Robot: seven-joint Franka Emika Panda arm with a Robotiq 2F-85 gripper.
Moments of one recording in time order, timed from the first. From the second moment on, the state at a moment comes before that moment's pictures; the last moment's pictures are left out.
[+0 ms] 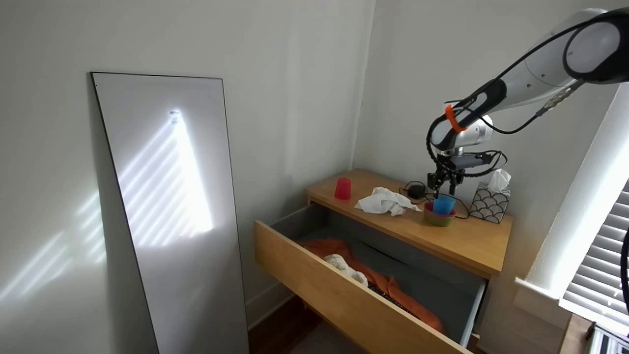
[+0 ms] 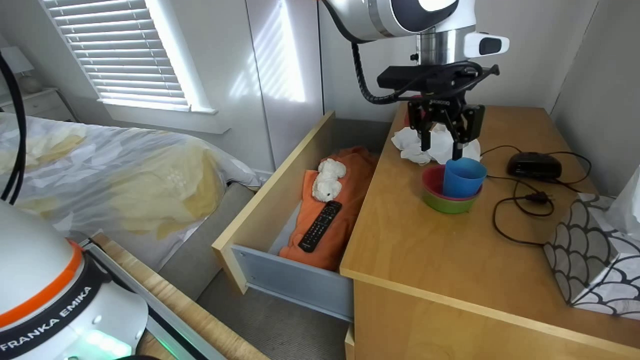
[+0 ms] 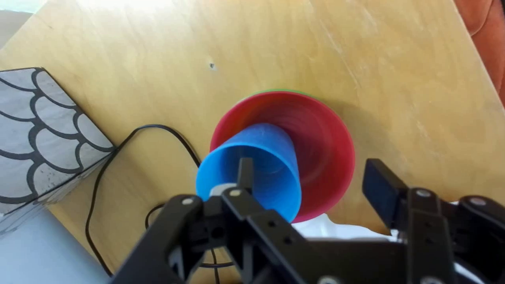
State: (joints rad) arm -0.32 0.46 -0.24 -1.84 -0.09 2.33 -0.08
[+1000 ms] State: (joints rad) arm -0.35 0.54 -0.23 -1.80 -0.02 2.43 -0.09
